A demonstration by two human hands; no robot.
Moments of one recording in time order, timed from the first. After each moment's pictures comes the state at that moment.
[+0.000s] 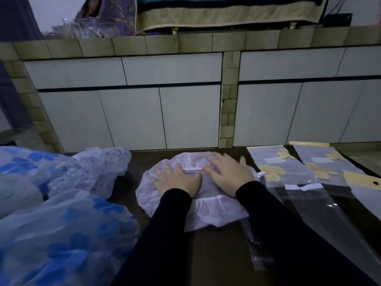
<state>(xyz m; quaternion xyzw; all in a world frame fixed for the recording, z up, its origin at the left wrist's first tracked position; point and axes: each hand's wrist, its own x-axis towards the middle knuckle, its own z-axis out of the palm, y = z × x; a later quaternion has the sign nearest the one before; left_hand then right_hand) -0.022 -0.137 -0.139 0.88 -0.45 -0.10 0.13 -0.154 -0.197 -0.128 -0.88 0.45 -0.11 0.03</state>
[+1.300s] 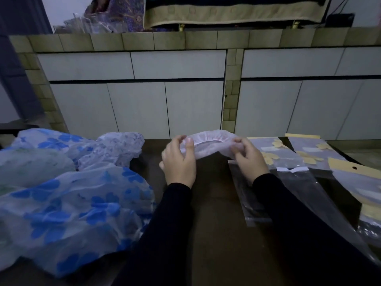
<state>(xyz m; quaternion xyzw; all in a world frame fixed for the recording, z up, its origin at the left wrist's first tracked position) -0.044 -0.072 -0.120 0.70 -0.42 -0.04 0.58 -0.196 -0.155 -0.126 -0.74 0.41 -0.43 0.31</state>
